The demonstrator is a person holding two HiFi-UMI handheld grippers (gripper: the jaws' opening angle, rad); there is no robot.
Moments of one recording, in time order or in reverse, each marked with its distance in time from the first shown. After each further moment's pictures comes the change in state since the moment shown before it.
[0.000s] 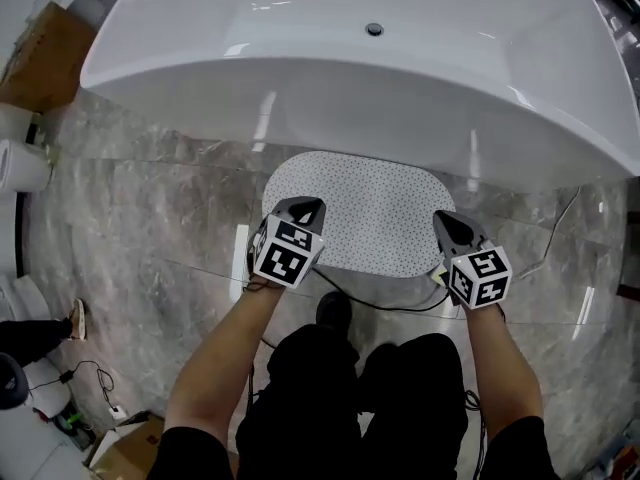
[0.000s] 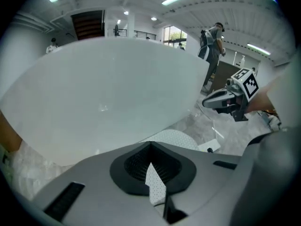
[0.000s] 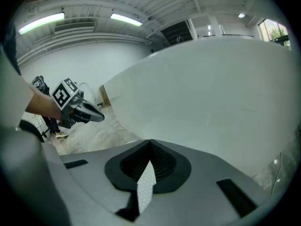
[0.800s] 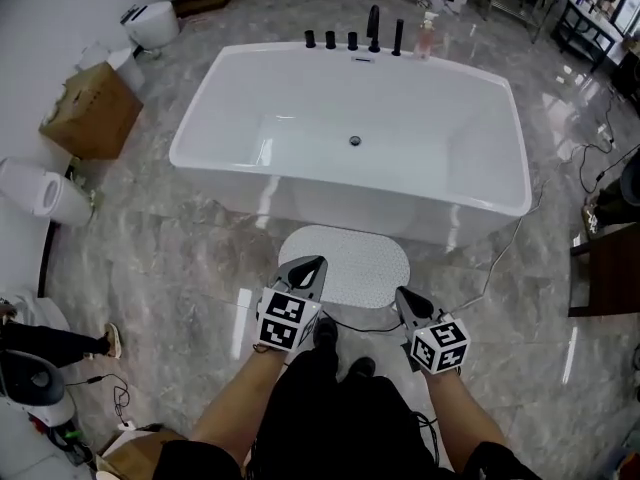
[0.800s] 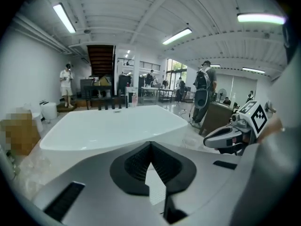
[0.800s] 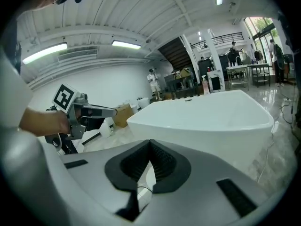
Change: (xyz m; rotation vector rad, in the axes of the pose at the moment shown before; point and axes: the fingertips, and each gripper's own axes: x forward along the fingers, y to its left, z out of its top) left arm -0.403 -0.131 0.232 -0.085 -0.341 0.040; right arm -0.347 0.155 0.225 0.124 -0.140 0.072
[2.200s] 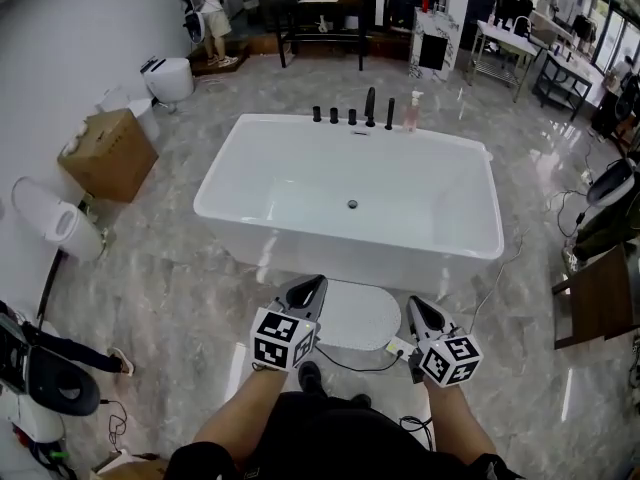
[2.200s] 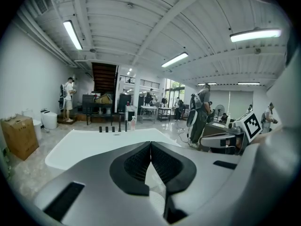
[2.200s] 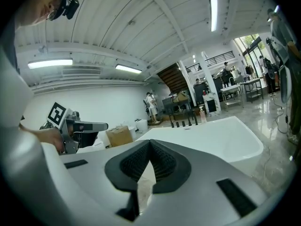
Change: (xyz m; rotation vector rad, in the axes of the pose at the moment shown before) left arm -0.144 -0.031 0.135 -0.022 -0.229 -0.012; right arm -0.123 0.059 0.149 0.000 -0.274 -0.056
